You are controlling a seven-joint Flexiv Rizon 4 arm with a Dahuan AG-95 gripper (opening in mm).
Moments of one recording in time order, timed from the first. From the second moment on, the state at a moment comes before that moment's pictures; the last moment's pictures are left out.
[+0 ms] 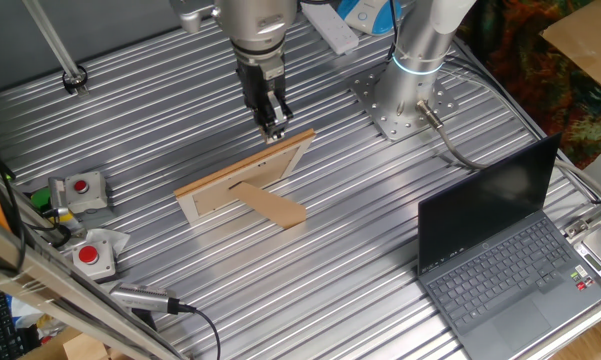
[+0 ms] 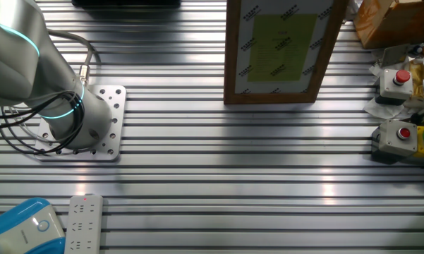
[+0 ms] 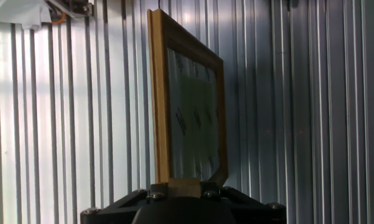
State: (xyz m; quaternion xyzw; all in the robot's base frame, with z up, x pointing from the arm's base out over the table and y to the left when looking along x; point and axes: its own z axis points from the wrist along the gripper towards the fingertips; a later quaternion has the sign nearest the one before) arm 0.468 0.152 0.358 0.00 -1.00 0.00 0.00
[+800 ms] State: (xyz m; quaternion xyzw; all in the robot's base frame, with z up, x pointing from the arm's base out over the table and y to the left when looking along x) arm 0.467 0.152 0.358 0.01 -1.00 0.00 0.00
